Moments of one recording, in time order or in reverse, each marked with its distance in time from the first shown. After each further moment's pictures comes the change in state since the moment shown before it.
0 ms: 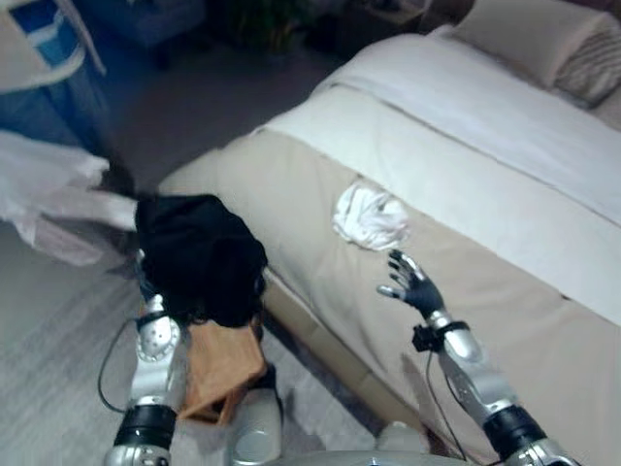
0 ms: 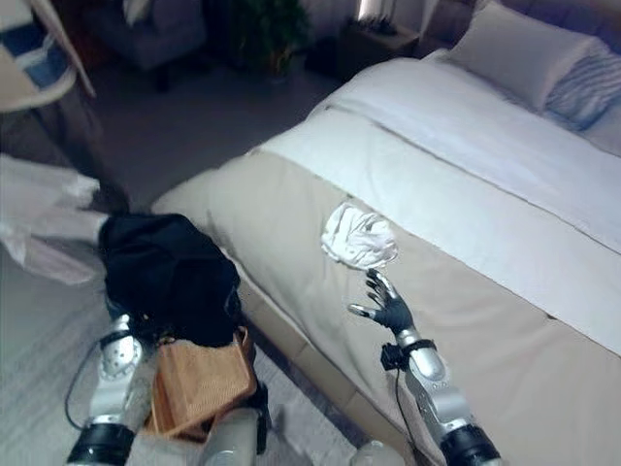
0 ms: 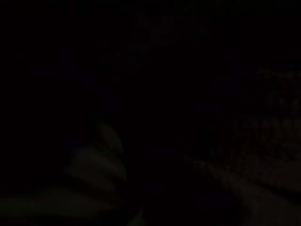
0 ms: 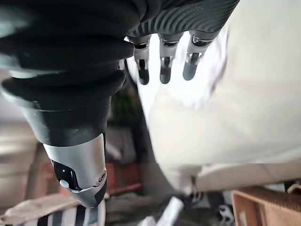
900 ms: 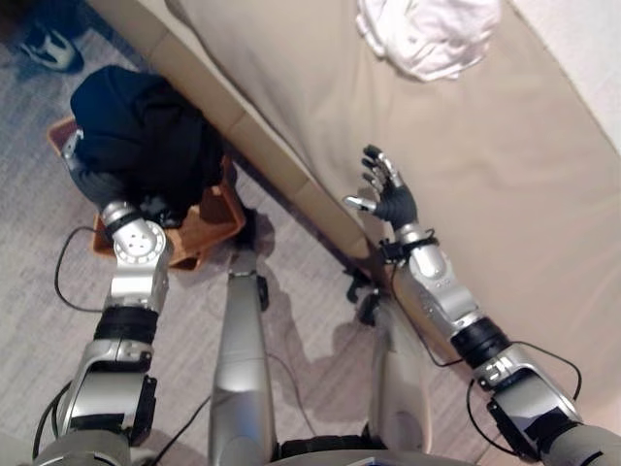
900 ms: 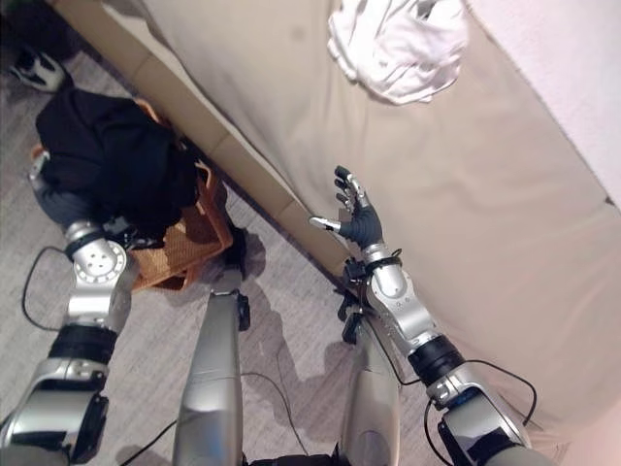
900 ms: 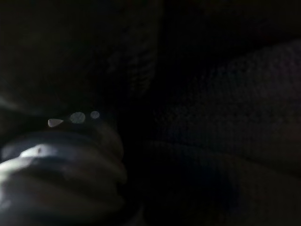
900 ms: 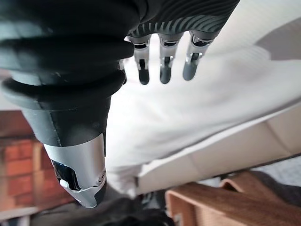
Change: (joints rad) left arm -0.476 0.160 -0.083 0.190 0.116 -0.004 0.379; right arm -0.382 -0.013 0.118 0.007 -0.003 -0.096 -0.232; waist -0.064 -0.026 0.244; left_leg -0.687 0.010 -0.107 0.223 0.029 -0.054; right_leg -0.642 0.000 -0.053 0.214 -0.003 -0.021
